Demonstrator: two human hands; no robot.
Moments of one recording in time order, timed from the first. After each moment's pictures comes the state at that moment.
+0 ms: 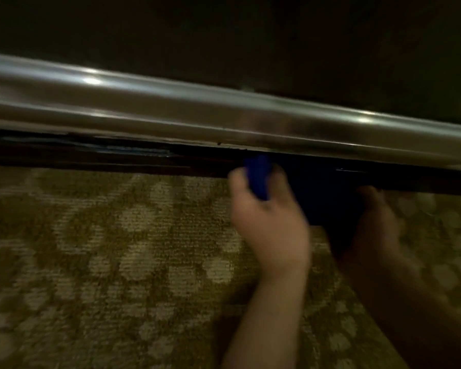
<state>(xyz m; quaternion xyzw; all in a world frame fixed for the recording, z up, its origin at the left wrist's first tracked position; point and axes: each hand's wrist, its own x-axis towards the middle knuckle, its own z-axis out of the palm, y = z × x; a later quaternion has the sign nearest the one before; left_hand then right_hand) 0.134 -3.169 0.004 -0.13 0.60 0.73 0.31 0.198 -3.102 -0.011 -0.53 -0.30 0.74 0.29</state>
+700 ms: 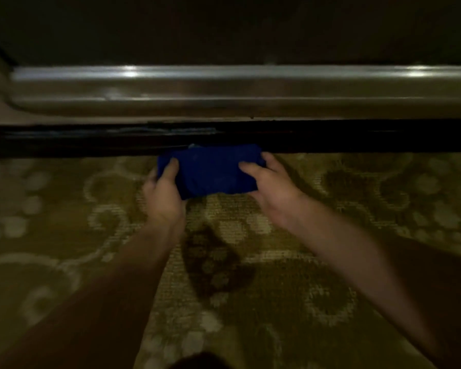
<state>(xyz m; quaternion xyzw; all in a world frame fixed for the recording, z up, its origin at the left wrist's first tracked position) 0.015 -3.325 -0.039 -0.17 0.62 0.72 0.27 0.110 -3.195 -0.036 -0.41 -0.43 0.80 0.07</state>
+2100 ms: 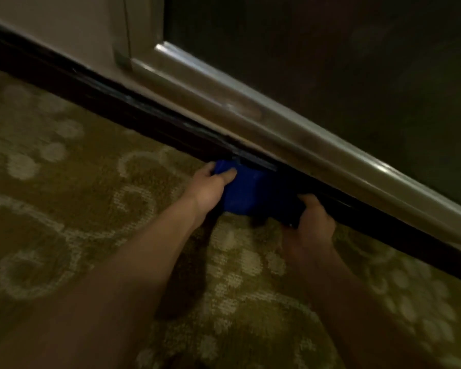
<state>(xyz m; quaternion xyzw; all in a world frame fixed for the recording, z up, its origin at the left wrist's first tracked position) -0.026 -3.338 -0.047 -0.05 0.59 0.68 0.43 0.084 -3.237 0.021 -0.61 -0.32 0.67 0.27</state>
